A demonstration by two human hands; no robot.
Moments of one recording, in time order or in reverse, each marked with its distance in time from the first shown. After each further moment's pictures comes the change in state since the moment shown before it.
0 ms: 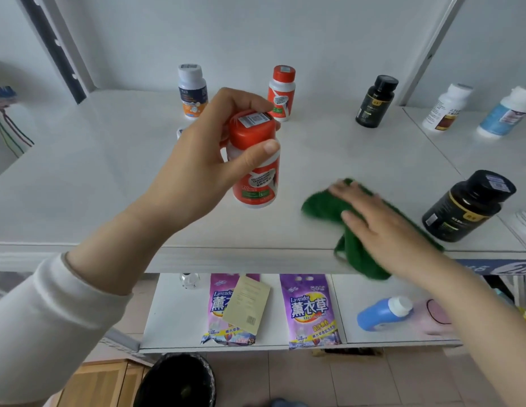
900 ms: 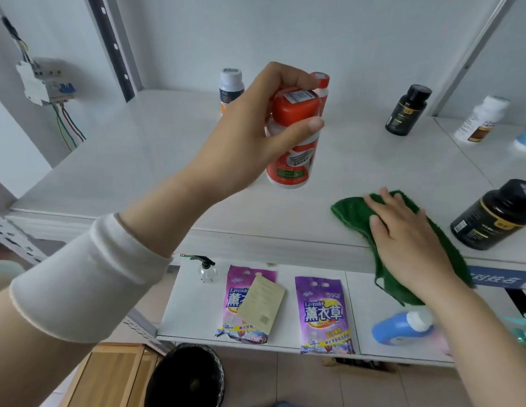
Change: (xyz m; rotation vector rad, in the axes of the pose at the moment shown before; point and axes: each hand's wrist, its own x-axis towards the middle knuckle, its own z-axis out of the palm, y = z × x) left_hand 0.004 0.020 -0.008 0.048 0.050 0.022; right_hand -0.011 -0.013 0.015 -0.234 0.101 0.218
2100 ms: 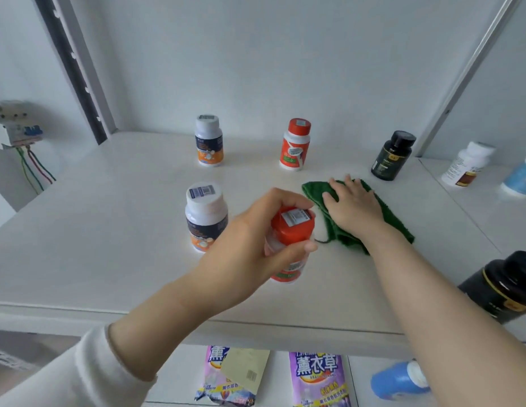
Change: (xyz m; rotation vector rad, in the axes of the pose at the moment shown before) left_hand -0.001 -0.039 0.035 0.045 -0.142 -0.110; right_hand 0.174 0.007 0.016 -0.115 -0.147 0.141
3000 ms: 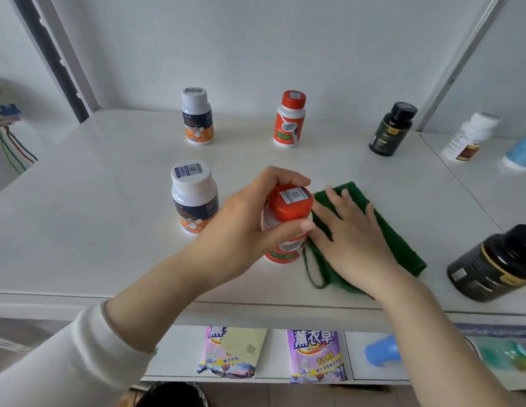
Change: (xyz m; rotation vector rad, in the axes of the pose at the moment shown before) left_hand 0.007 -0.006 0.004 -0.088 -0.072 -0.069; right_hand -0.095 -0.003 0.016 -0.007 0.014 -0.242
